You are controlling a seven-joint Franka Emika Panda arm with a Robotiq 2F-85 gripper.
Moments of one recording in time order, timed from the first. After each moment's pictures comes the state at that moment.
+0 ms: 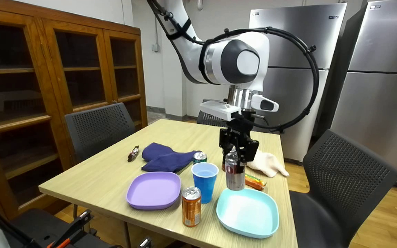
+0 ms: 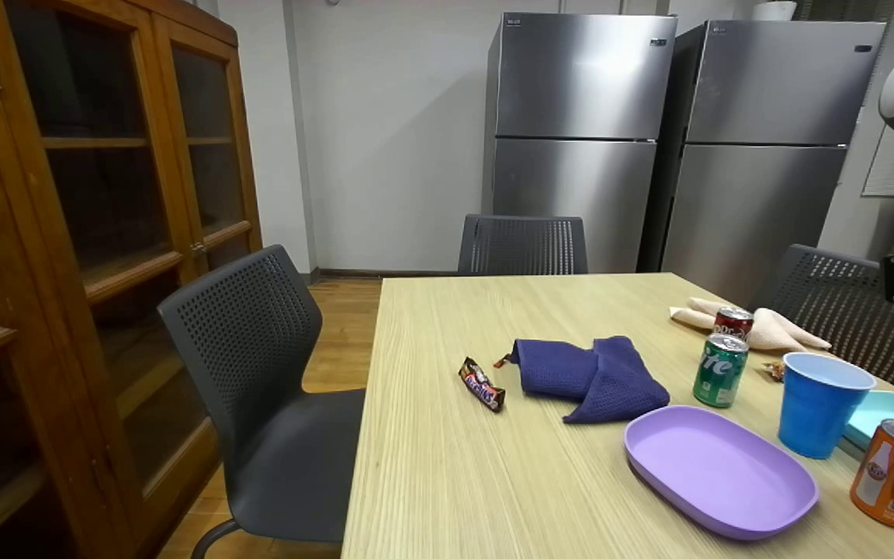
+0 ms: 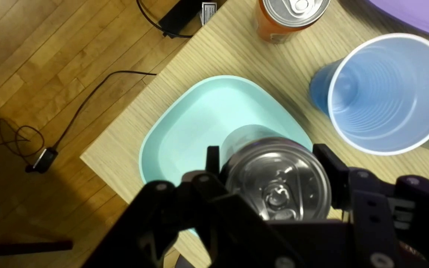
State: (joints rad) arm -0.23 0.24 -0.28 -2.20 -0.01 2.27 0.15
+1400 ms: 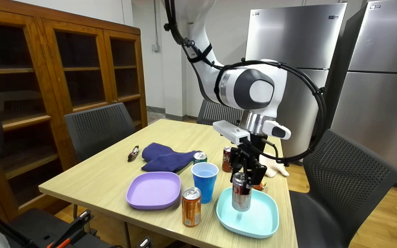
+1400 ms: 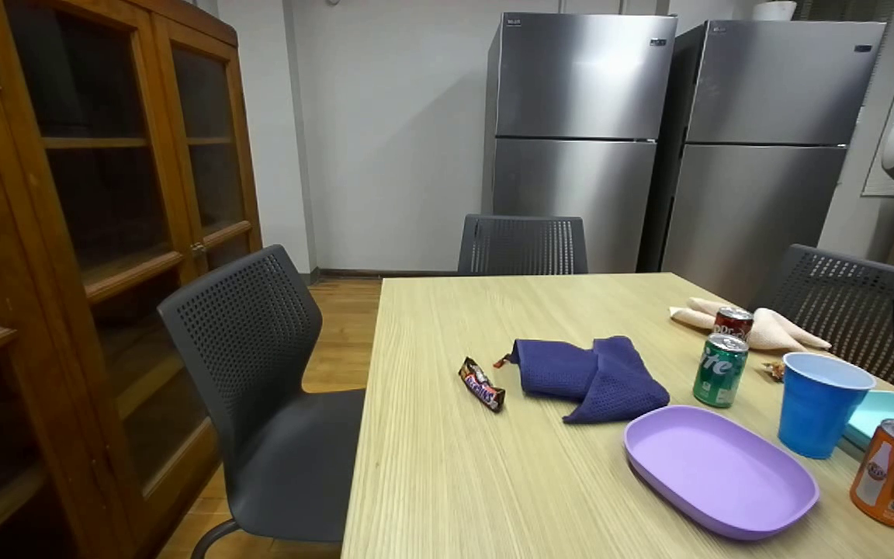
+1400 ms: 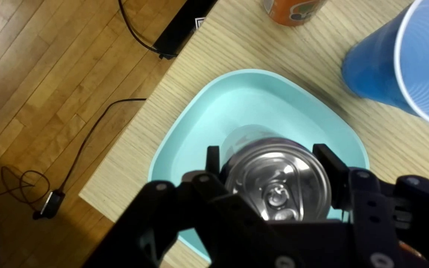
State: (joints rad) arm -0.28 0.41 -0.29 -2.11 0.10 2.28 0.15
